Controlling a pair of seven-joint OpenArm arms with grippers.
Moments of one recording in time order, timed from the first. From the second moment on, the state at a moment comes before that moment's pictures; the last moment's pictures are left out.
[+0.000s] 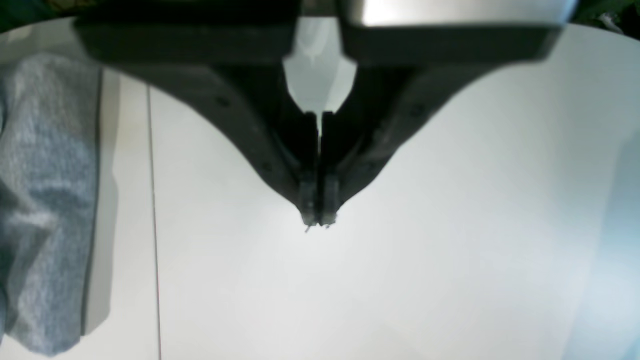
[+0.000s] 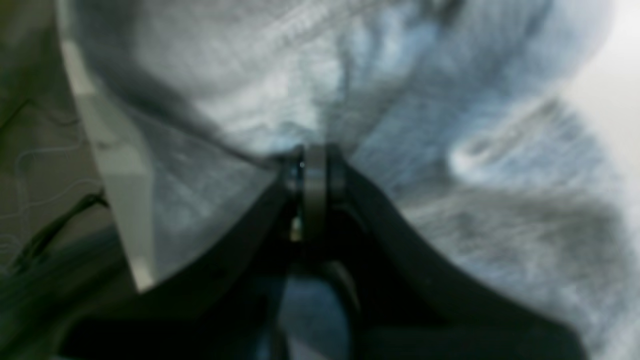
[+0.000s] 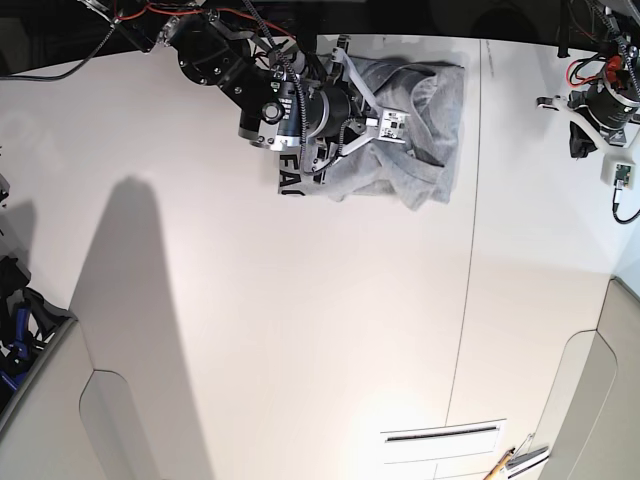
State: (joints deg) left arm 28.5 -16.7 -35.6 114.6 -23.9 -22.7 52.7; right arm 3.2 7.0 -47.4 95.6 6.0 33.9 -62.0
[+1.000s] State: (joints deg) left arm 28.5 -16.7 -35.5 114.6 -26.7 -22.7 52.5; right arm 1.5 5.6 14.4 80.6 13.7 7.7 -58.0
